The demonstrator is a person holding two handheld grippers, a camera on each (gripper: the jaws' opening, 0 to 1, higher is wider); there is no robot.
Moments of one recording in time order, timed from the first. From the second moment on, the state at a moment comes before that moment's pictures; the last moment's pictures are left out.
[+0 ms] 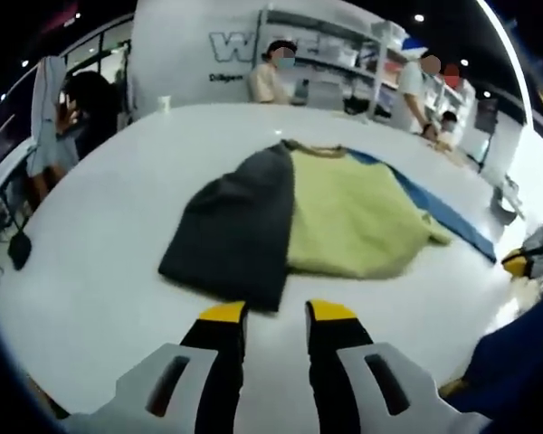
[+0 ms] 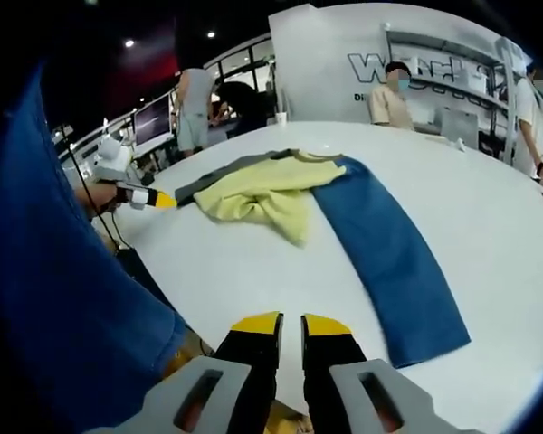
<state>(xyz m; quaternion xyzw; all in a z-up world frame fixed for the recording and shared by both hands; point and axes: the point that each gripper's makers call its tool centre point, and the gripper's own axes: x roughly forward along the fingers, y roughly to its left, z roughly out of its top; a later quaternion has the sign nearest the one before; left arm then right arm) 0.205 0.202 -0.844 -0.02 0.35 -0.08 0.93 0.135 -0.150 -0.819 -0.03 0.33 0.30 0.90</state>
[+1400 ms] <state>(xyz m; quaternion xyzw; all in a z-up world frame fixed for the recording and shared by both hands) 0.230 0.228 -0.821 0.07 0.31 -0.06 0.95 0.134 -0.149 -0.820 -0.02 0.33 0.29 0.90</state>
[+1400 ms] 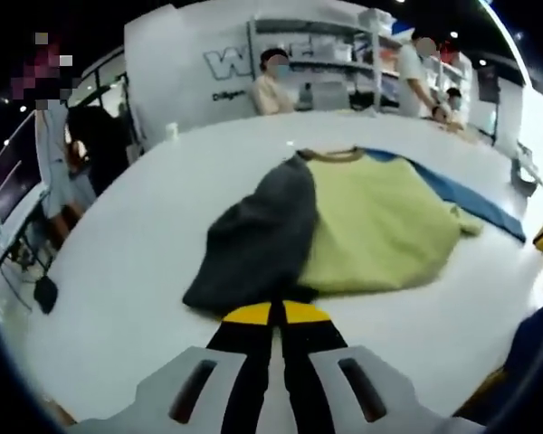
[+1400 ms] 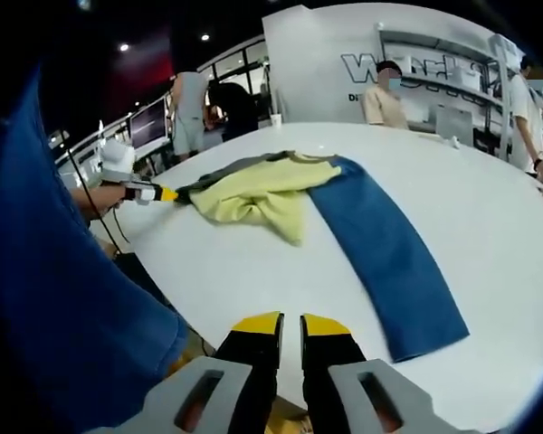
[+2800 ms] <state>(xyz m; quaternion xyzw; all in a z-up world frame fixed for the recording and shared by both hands) 0.327 0.311 -0.682 0.20 0.31 -0.26 0.89 0.125 -0.136 -0.825 0.02 0.32 0.26 0.91</state>
